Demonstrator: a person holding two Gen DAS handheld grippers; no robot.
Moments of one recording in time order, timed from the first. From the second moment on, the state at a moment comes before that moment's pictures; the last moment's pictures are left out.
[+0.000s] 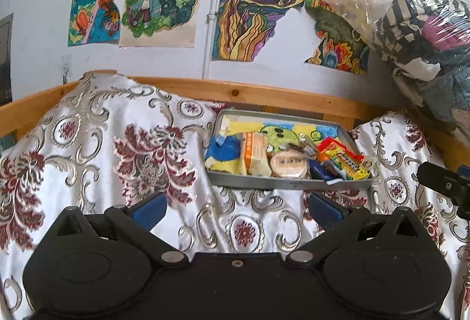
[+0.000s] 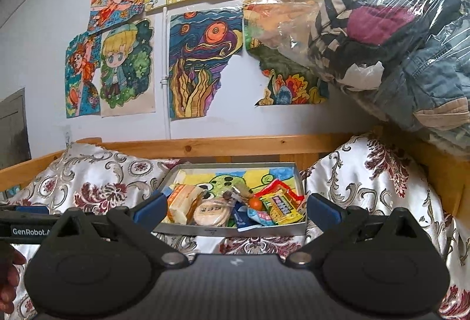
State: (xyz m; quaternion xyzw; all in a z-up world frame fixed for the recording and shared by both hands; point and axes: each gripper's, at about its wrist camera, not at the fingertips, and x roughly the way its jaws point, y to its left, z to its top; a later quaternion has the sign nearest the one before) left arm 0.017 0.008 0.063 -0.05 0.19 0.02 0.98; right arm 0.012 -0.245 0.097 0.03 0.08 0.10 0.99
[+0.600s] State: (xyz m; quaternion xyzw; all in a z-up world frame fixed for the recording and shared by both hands) left arm 0.010 0.014 0.026 -0.04 0.21 0.02 0.98; right arm -0.005 -0.225 0.064 0.01 0.10 0.11 0.99
